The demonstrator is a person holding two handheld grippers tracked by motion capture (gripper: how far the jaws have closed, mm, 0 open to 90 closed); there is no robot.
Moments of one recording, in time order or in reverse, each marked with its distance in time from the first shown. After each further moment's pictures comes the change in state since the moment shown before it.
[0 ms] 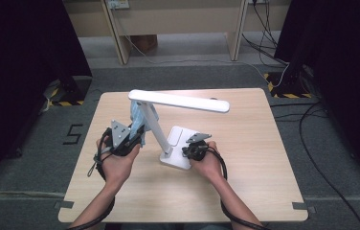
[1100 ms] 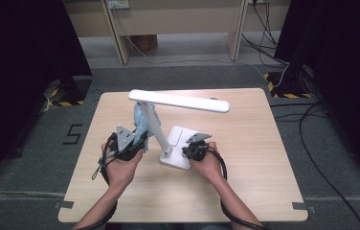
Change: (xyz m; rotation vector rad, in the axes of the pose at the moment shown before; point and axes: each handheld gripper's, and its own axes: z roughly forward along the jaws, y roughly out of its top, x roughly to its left) left arm -0.008 -0.018 0.006 0.040 -0.026 0.003; right arm 0.000 0.000 0.000 0.000 -0.002 0.004
